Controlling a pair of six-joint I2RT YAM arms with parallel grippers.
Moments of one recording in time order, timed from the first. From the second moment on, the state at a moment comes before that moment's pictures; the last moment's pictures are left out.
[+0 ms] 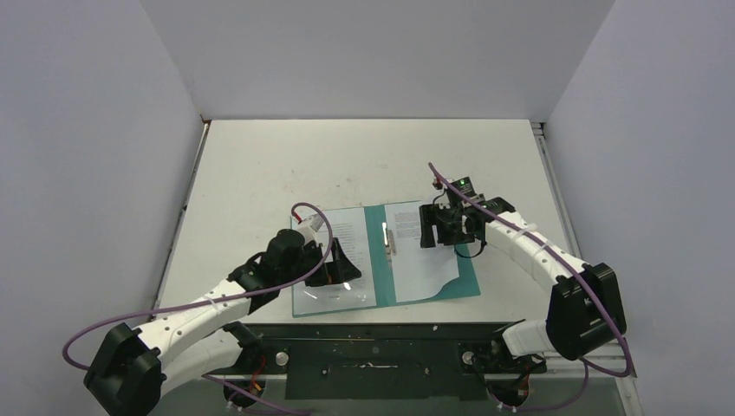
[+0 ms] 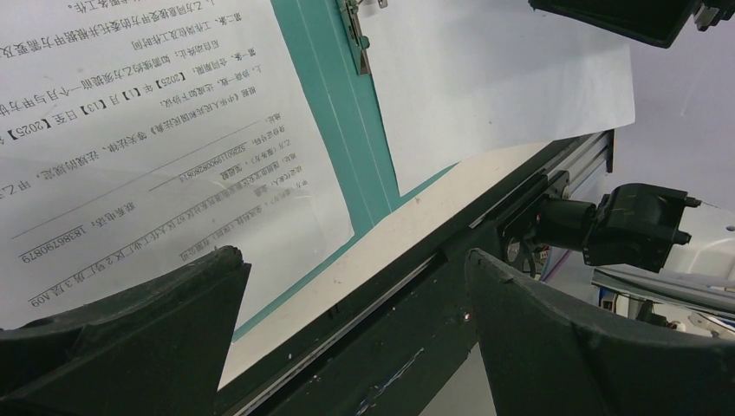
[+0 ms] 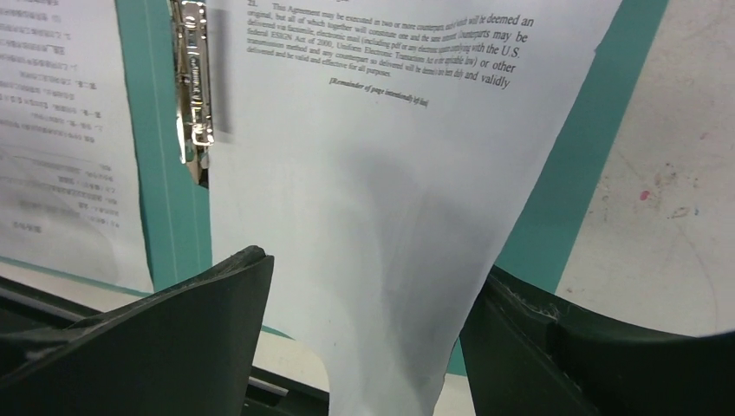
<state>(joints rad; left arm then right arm) -0.69 0.96 0.45 -0.09 0.25 -0.83 0.41 1.37 0.96 -0.66 -0.13 0.24</state>
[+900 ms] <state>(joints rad) -0.69 0.99 0.45 -0.11 0.24 -0.83 0.41 1.40 0.92 -0.64 0.21 0.33</state>
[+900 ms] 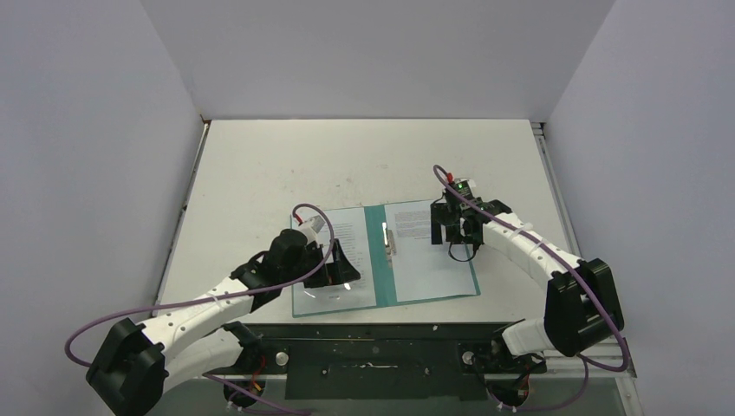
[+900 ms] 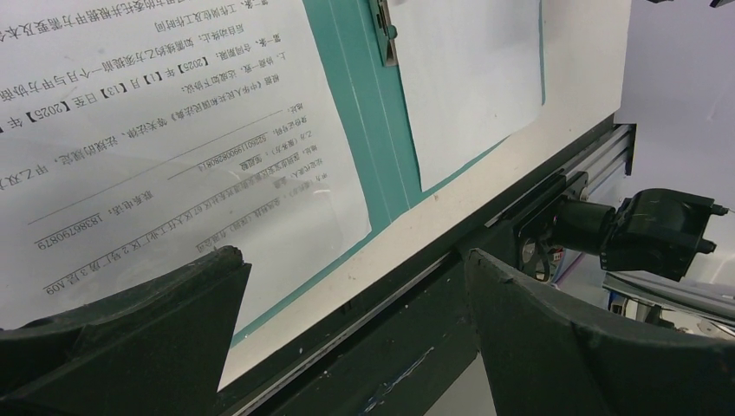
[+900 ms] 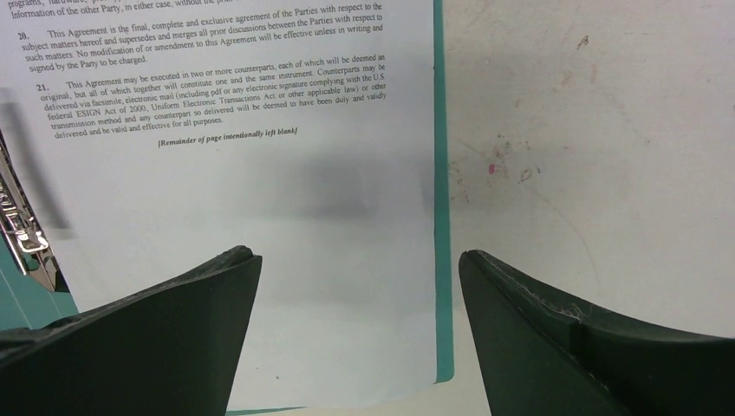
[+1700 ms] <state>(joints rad) -0.71 1.00 0.46 -0.24 0.05 -0.83 0.68 1.48 1.03 -0.49 0.11 0.44</state>
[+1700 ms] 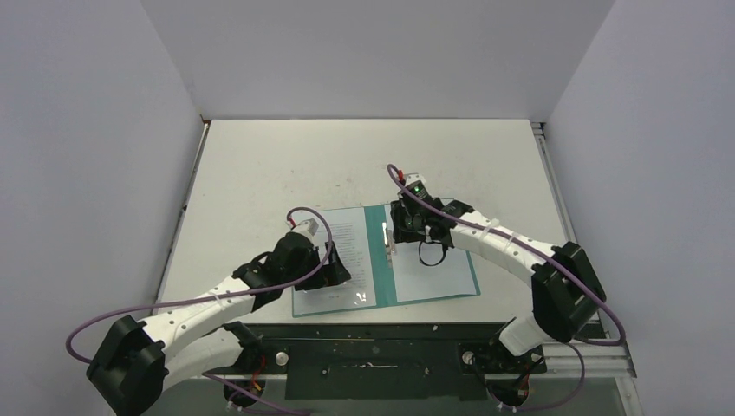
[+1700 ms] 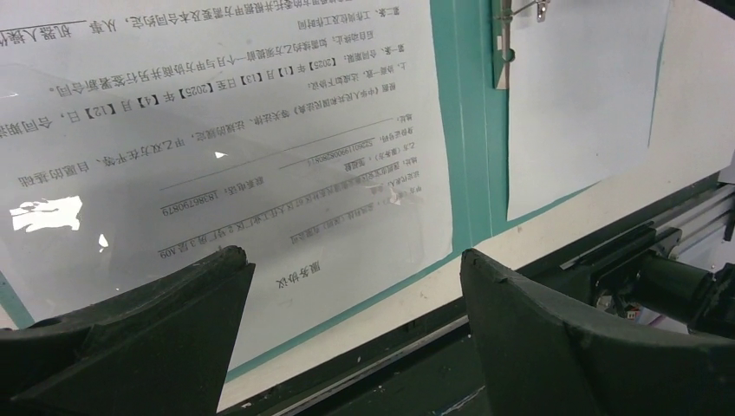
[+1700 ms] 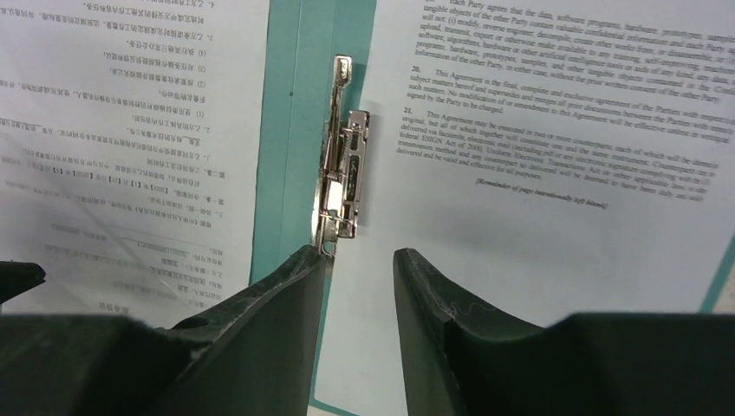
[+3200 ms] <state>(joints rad) -0.79 1.13 0.46 -0.20 0.00 -0.86 0.70 1.70 1.03 -0.31 0.10 0.49</state>
